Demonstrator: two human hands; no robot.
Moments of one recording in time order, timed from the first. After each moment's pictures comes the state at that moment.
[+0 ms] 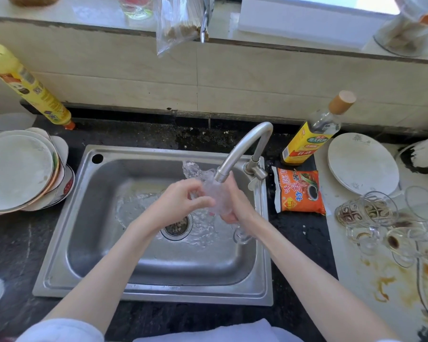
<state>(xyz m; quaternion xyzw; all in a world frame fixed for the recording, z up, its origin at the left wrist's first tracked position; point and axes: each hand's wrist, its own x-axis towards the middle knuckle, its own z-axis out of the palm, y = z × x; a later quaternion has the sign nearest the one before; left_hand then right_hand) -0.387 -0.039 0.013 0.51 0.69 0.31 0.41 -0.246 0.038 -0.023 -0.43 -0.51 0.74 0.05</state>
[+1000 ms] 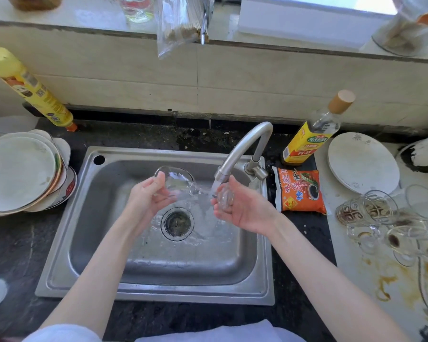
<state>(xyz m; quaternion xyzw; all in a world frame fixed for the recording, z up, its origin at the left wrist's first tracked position) -0.427 -0.062 -0.015 0.09 0.63 0.58 0.51 -0.230 0.045 0.004 -0.33 -0.22 0.92 0.06</state>
